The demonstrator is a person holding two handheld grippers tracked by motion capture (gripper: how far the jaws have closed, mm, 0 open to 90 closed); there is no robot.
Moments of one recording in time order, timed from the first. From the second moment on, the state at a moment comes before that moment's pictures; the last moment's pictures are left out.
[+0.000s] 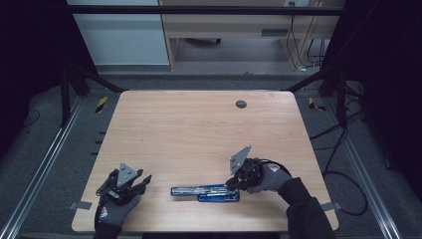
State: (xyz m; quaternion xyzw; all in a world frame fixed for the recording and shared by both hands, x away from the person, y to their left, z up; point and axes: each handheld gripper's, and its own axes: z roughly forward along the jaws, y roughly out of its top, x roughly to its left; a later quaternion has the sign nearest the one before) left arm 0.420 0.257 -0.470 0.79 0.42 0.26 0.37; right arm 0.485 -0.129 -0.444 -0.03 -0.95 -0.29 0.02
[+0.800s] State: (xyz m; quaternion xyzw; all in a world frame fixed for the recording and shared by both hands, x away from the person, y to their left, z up) left arm 0.420 0.257 -0.470 0.79 0.42 0.26 0.37; right arm 0.484 -0.127 -0.446 -0.03 -0.96 -0.29 0.02
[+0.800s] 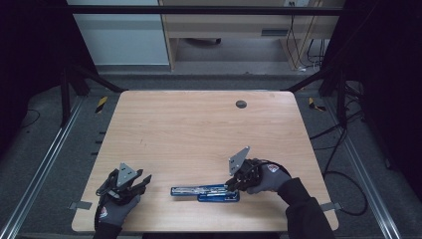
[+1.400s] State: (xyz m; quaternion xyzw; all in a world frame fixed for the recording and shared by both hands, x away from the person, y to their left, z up) left arm 0.421 0.257 -0.471 0.79 0.42 0.26 0.36; right arm 0.488 -0.128 -0.447 -0.01 -0.96 -0.29 0.04
